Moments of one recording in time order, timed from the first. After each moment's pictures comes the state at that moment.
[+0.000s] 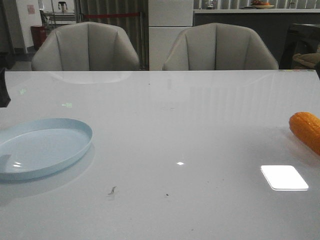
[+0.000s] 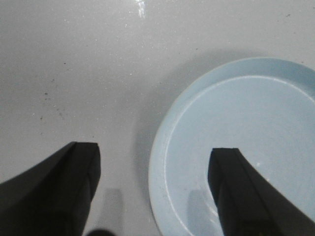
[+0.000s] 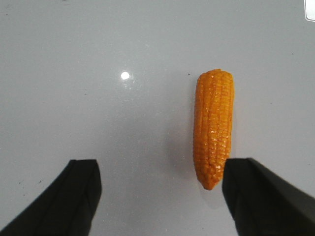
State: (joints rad) left arm -0.02 1.79 -1.29 -0.08 0.79 0.03; right arm 0.04 1.10 -0.69 0.25 0.40 -0.24
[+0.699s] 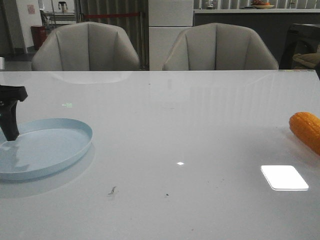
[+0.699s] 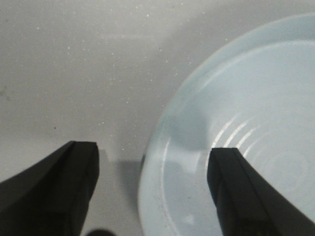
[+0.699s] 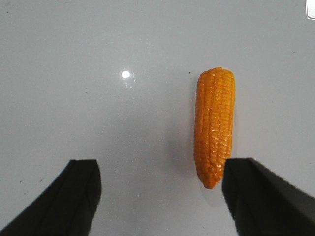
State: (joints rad) left arm -0.02 1.96 -1.35 -0.11 0.89 0.03; right arm 0.04 1.10 -0.69 0.25 0.41 -0.24
